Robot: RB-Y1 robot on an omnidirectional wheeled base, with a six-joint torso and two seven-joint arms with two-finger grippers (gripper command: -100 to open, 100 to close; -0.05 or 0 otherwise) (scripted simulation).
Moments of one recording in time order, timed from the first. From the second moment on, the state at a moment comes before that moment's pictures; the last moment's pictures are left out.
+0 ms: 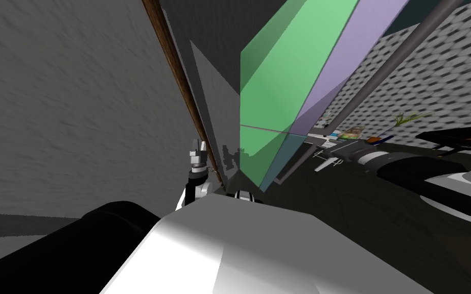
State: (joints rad) left arm 0.50 0.02 0.01 -2.37 0.01 -0.59 -0.12; right arm 0.74 -1.44 -0.53 -1.99 0.42 0.08 0.46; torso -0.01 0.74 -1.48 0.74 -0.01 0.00
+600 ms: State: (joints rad) left arm 0.50 0.02 0.01 -2.37 0.01 -0.59 -0.12; right arm 0.76 -1.43 -0.55 -2.10 0.43 0.04 0.47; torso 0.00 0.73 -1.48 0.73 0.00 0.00
